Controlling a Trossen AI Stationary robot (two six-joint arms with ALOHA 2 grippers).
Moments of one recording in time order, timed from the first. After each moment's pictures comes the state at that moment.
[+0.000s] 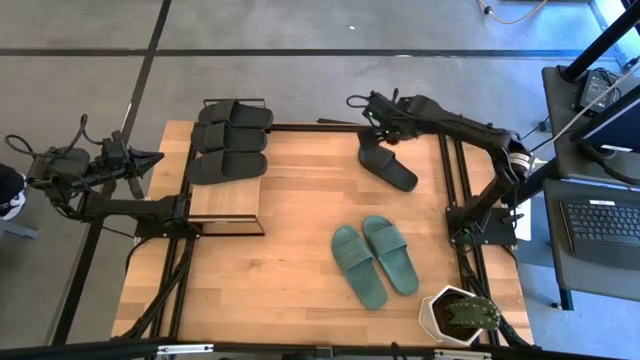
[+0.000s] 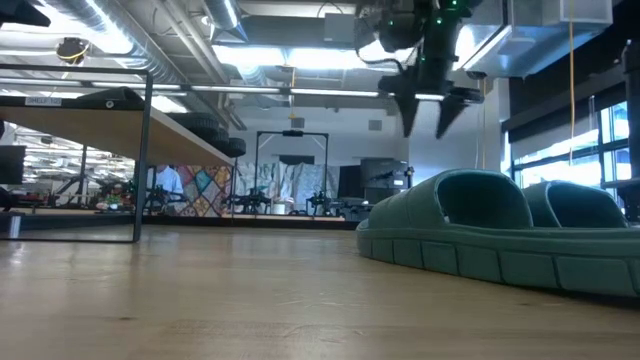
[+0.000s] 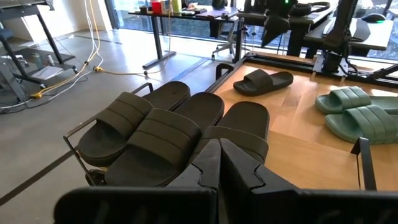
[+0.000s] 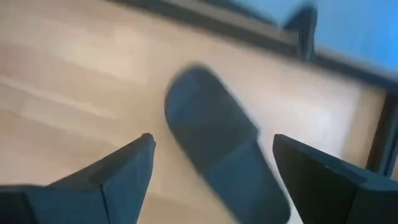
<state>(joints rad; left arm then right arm) 0.01 0.01 1.10 -1.41 -0.53 -0.15 -0.52 1.66 1.53 -1.14 0.26 0.71</state>
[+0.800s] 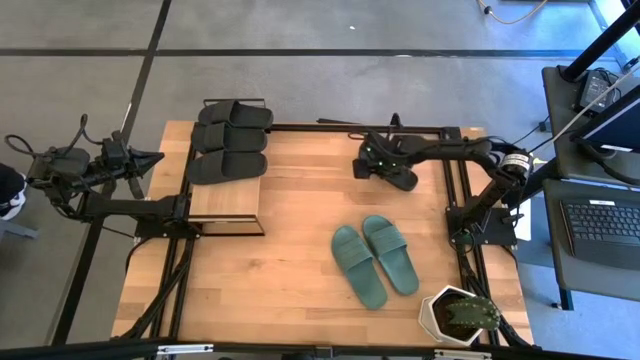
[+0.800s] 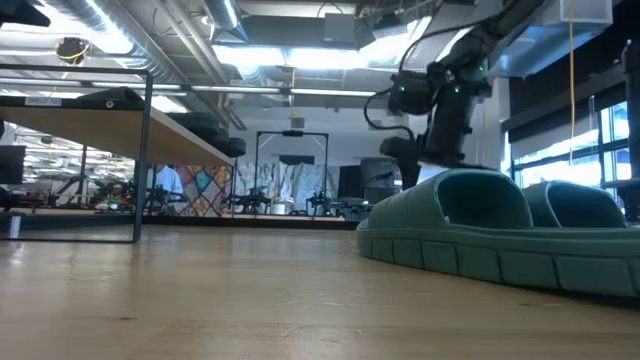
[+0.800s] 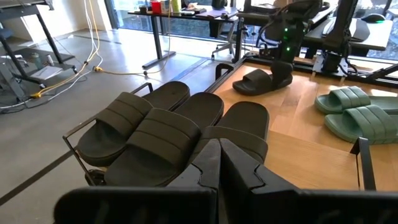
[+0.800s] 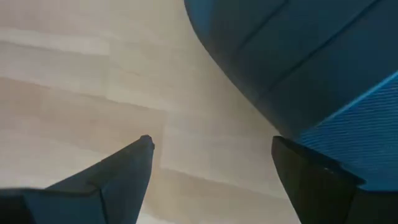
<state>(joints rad) 0.01 0.01 1.10 -1.41 -0.53 -0.15 -0.48 1.66 0.99 -0.57 0.00 0.97</state>
